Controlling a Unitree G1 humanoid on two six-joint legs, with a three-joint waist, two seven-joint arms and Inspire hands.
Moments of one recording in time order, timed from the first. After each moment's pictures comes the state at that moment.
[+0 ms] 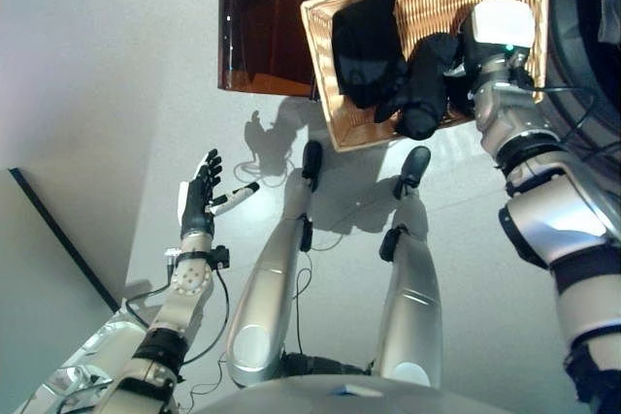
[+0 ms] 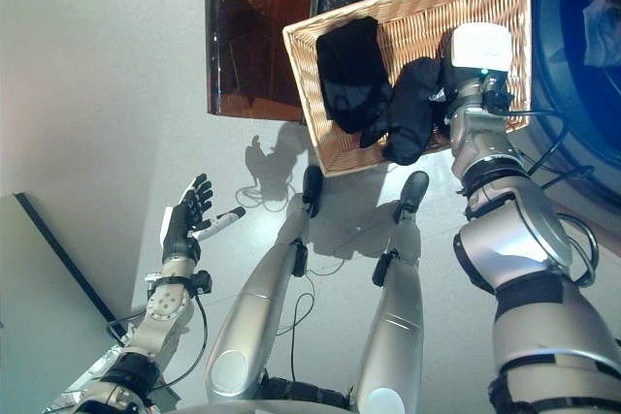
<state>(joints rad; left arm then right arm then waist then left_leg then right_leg) -0.11 0.29 -0.21 0.51 -0.23 -0.38 0.32 -1.24 -0.60 0.66 1.32 -0.59 0.05 -0.41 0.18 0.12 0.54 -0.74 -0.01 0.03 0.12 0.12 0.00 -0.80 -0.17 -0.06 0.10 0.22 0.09</state>
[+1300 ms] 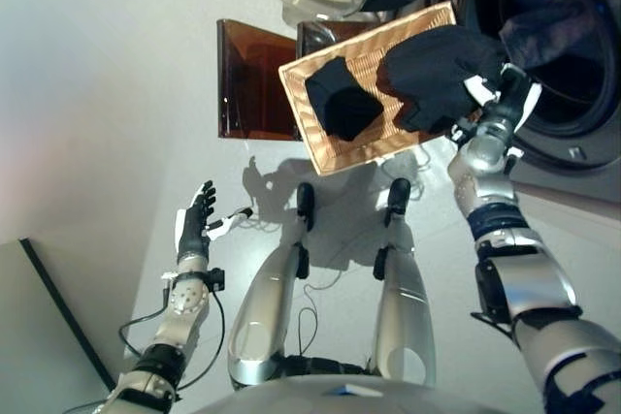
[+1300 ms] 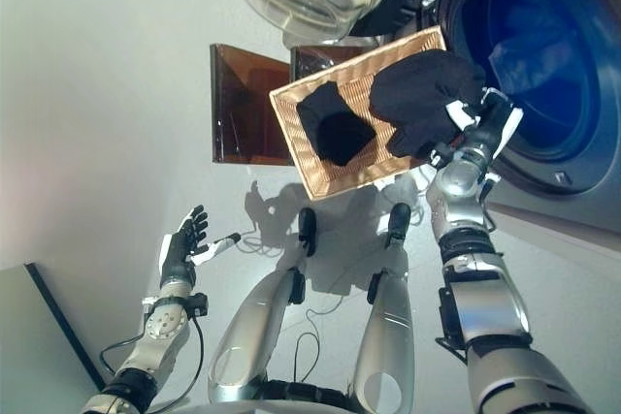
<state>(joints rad) -0.06 0.28 -0.21 0.66 -0.22 -0.37 0.30 -0.77 -0.41 -0.03 0.87 0.59 -0.27 -0.49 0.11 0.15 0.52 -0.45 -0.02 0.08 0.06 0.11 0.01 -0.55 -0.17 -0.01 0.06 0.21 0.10</state>
